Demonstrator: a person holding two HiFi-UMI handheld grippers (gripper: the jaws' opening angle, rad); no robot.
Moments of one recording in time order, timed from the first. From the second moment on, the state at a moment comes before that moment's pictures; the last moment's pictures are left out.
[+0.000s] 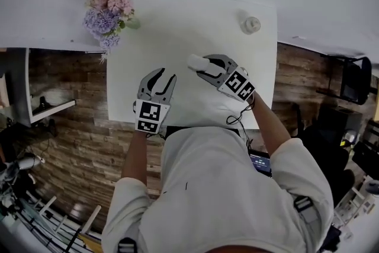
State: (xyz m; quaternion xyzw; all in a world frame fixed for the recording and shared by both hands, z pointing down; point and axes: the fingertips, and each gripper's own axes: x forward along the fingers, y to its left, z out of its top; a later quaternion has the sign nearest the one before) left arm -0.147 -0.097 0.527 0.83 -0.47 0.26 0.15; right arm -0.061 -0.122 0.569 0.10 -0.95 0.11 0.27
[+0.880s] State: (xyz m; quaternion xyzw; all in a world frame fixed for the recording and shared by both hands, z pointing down) left arm -0.031 -0.069 0.486 0.94 -0.19 0.23 0.14; right arm -0.025 -0.058 0.513 -0.06 -0.96 0.10 0.26
